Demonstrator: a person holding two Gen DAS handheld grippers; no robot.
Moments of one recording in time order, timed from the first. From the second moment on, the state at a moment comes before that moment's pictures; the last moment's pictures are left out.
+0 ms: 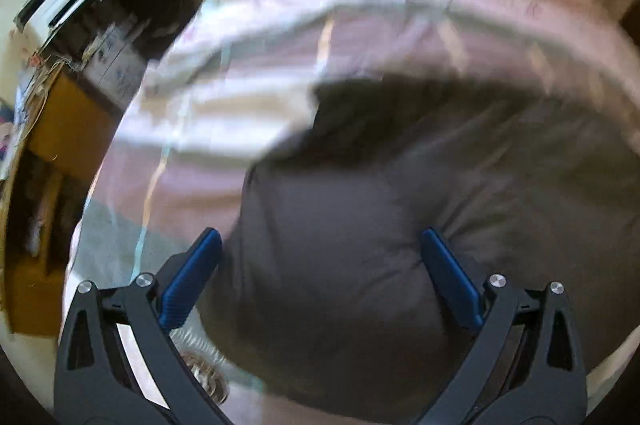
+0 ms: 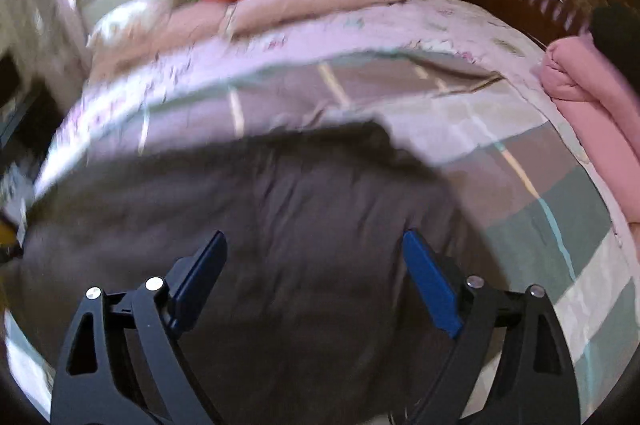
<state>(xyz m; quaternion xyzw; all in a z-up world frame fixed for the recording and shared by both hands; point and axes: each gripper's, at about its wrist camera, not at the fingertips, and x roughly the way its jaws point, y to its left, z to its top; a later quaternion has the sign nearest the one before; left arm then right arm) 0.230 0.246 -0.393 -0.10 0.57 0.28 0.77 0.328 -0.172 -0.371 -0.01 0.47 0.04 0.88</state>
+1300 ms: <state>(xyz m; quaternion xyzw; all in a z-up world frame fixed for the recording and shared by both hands) 0.095 0.018 -0.098 -0.05 0.55 0.12 0.82 0.145 -0.128 -0.087 -0.05 0.52 0.04 0.85</state>
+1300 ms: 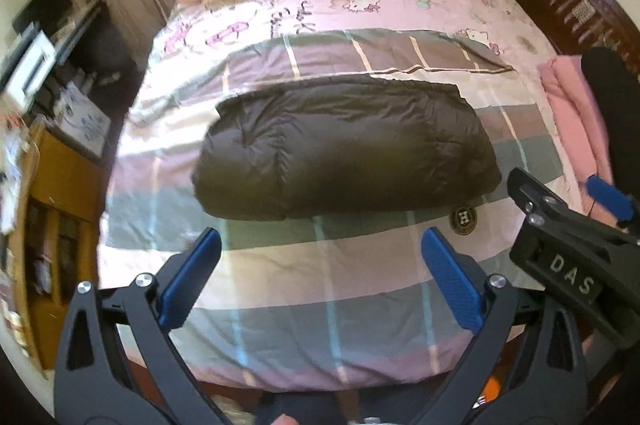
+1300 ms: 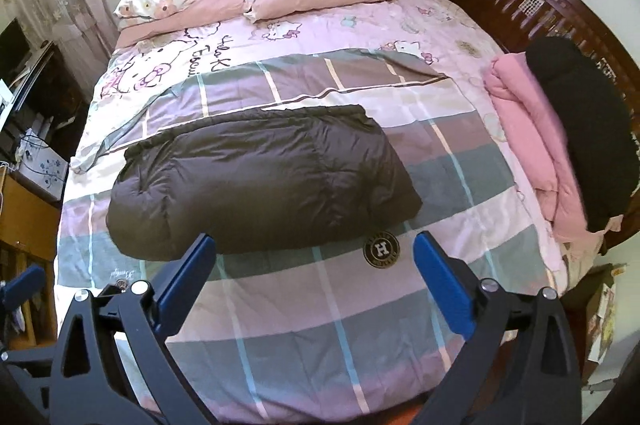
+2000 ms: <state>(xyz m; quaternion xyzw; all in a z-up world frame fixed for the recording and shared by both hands) 0.100 0.044 -0.065 -0.09 0.56 0.15 0.81 0.123 -0.129 -0.027 -0.06 0.49 0.04 0.87</state>
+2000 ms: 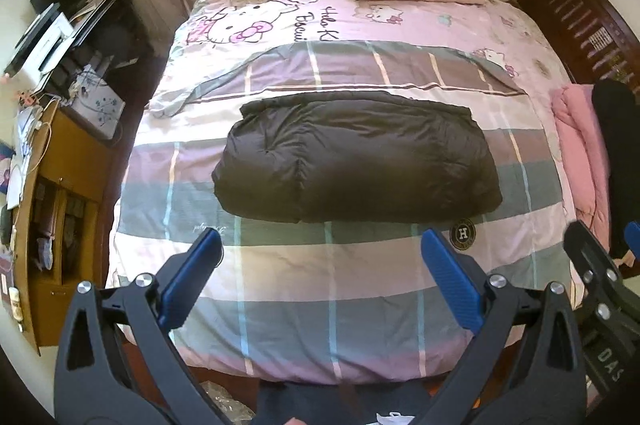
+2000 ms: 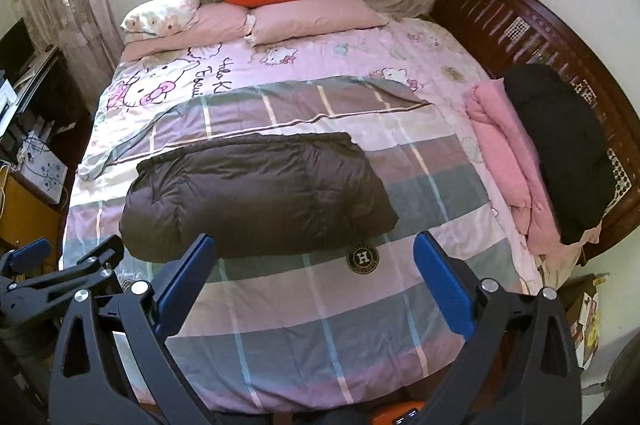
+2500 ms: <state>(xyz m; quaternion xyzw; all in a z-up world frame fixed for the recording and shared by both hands) 0.106 0.043 -0.059 -0.07 0.55 0.15 0.82 0.130 -0.128 -0.028 -0.05 0.49 0.04 0.87</state>
